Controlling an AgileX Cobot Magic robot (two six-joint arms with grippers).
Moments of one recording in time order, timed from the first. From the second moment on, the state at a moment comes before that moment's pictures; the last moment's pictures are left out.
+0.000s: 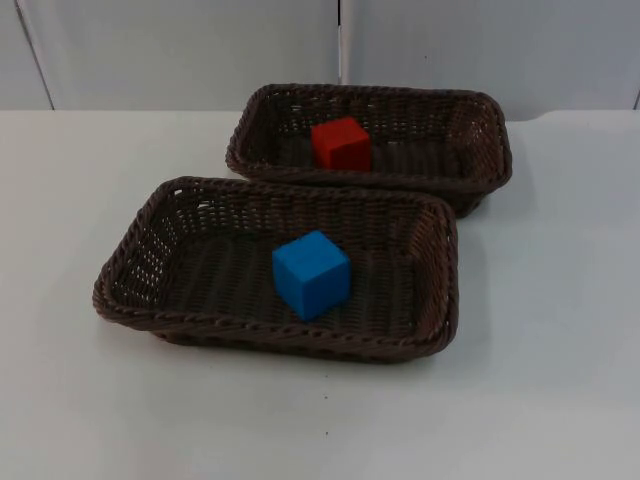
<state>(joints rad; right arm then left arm) 0.79 0.00 -0.53 -0.08 1.06 0.05 -0.34 0.00 -0.50 -0.01 1.07 0.00</state>
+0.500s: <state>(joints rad) 0.79 0.00 -0.53 -0.05 1.07 0.02 -0.34 0.00 -0.50 -0.01 1.07 0.00</state>
